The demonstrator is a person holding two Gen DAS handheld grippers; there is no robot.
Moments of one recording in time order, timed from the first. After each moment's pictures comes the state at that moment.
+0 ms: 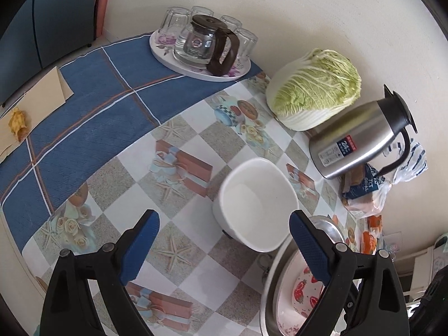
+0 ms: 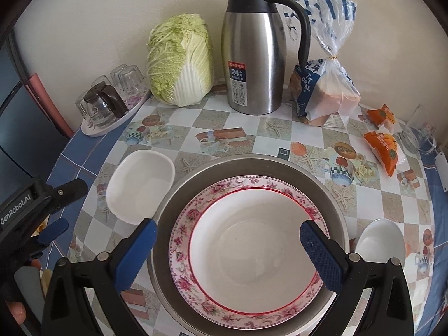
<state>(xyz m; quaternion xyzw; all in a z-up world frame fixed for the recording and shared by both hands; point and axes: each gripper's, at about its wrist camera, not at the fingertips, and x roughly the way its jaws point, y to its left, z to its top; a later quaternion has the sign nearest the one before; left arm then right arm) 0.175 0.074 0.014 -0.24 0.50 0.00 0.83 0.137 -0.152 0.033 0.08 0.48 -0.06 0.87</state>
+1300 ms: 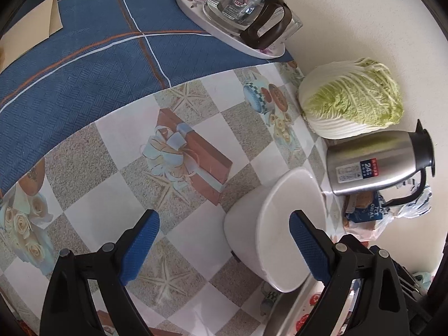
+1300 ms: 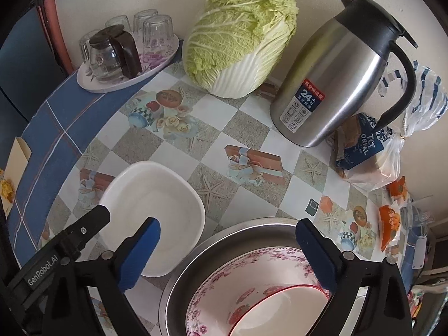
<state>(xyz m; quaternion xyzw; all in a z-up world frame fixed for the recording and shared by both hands) 0.214 0.096 -0.065 -0.34 0.53 0.00 0.78 0.252 -0.087 0.015 -0.09 0.56 -0.03 0.82</state>
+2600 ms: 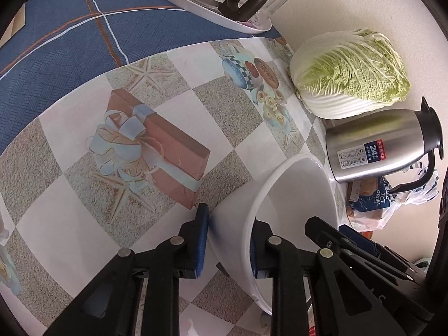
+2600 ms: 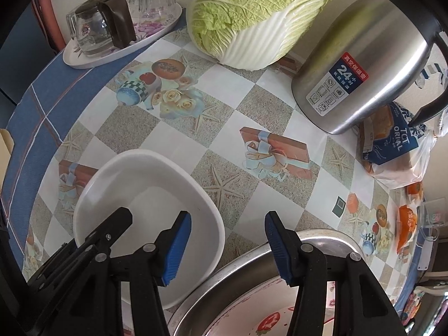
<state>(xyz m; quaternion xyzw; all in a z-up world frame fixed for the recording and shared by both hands) 0.237 0.069 -0.090 -0.33 0.54 -0.04 0.77 0.276 -0.073 -0.041 -0.09 0.61 -0.03 0.79</state>
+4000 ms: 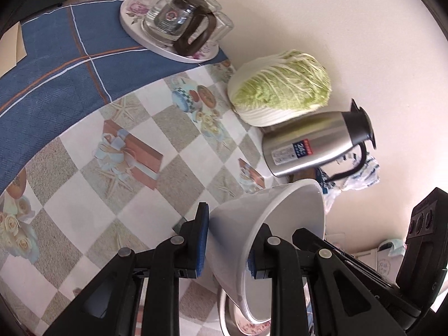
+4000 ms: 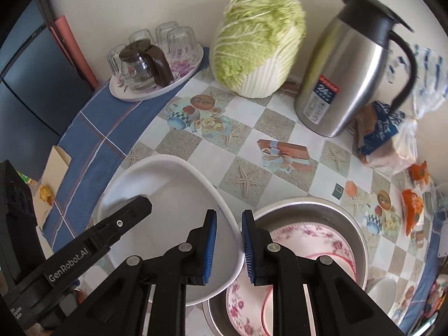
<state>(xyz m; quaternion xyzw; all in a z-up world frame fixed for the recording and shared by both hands) 0.188 0.080 -0.008 -0.36 0.48 -0.14 0.79 0.215 -0.079 0.047 -0.01 0.56 0.02 0.83</state>
